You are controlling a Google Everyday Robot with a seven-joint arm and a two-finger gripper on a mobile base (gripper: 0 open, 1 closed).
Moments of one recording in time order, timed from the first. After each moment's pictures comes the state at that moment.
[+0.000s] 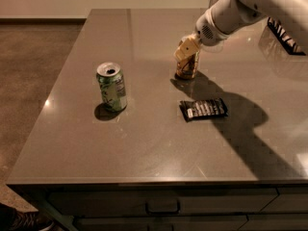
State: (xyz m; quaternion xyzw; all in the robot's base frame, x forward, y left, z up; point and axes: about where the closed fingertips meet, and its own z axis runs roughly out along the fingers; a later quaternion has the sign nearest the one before) arm 0.687 -0.127 0.915 -0.38 0.86 0.09 0.34
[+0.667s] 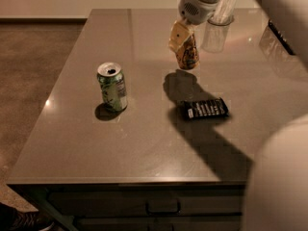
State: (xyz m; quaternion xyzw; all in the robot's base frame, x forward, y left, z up) arm 0.680 -0.102 0.952 -0.46 0.86 0.01 0.23
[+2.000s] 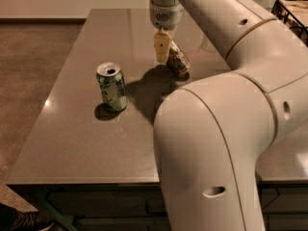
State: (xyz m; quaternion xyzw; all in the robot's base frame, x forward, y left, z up) arm 0.705 -0.065 0.907 -0.59 0.80 -0.06 0.07
